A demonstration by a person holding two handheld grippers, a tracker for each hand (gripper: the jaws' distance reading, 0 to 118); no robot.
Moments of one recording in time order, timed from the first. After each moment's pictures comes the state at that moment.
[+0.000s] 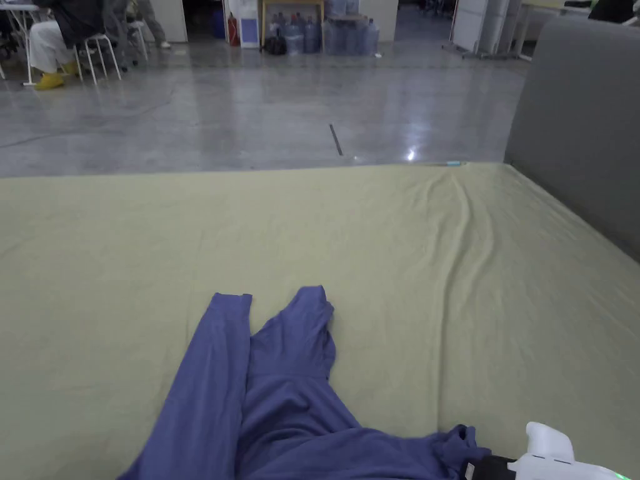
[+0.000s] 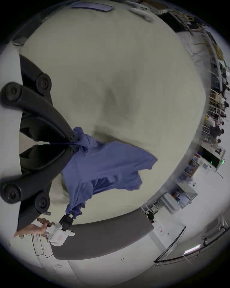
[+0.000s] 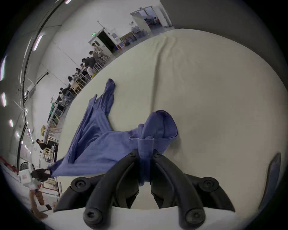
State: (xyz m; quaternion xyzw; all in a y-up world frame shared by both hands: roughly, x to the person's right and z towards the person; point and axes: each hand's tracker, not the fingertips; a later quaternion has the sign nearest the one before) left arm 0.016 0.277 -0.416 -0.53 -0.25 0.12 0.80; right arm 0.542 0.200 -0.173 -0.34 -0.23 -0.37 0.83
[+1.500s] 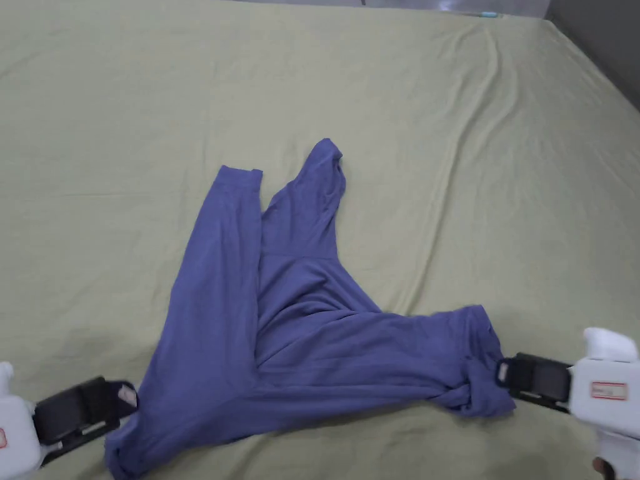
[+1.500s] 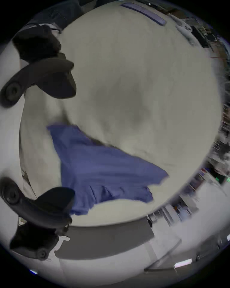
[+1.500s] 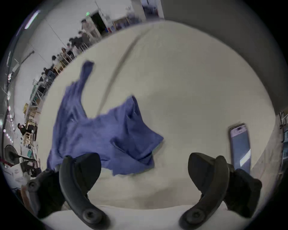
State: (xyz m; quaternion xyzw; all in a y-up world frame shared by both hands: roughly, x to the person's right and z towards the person) left arm -0.044 0.251 -0.306 -0.53 -0.23 0.17 0.80; right arm 0.503 0.235 -0.063 -0.43 -0.28 -0.29 0.81
